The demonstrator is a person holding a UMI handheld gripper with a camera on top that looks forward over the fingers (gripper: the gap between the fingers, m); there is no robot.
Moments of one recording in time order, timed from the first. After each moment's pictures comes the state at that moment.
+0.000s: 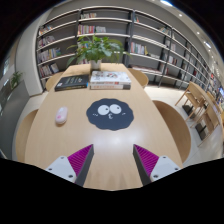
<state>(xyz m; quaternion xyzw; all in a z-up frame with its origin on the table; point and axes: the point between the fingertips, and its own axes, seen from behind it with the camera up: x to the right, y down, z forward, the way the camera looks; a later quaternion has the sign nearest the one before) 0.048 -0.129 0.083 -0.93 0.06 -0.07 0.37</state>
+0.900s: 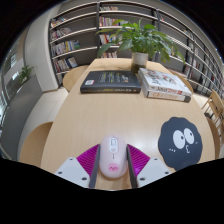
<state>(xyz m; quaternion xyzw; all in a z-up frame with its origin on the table) -0.156 0.093 -0.018 -0.93 0.00 0.00 0.36</state>
